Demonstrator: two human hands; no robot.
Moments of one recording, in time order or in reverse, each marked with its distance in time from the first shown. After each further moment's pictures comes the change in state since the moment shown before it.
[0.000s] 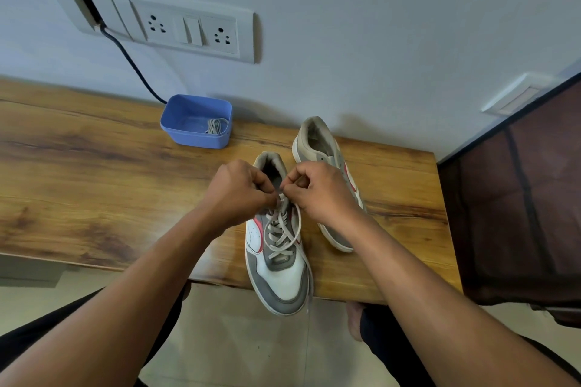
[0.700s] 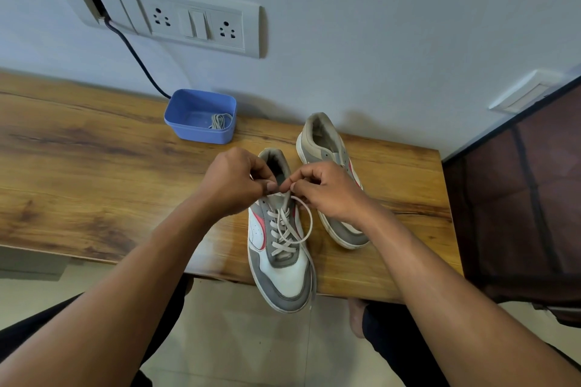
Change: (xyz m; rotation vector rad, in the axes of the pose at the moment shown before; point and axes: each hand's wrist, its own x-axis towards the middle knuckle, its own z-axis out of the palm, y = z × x) left_hand 0.008 -0.006 -0.011 0.116 0.058 0.049; right_hand 0.003 0.010 -0.010 0.181 -0.215 0.061
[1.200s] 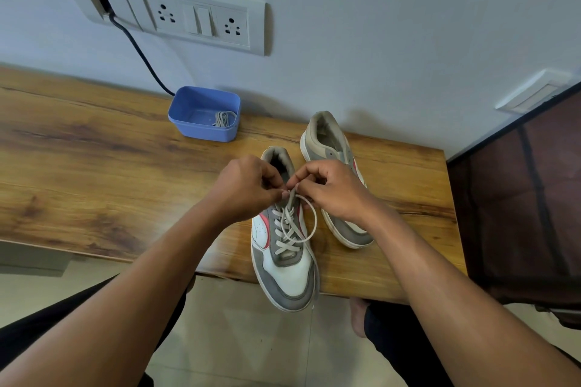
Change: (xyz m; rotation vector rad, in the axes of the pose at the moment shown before) left_hand -0.009 0.005 0.007 0.053 -0.054 0.053; right_hand 0.003 0.006 0.000 -0.015 0.031 -0.042
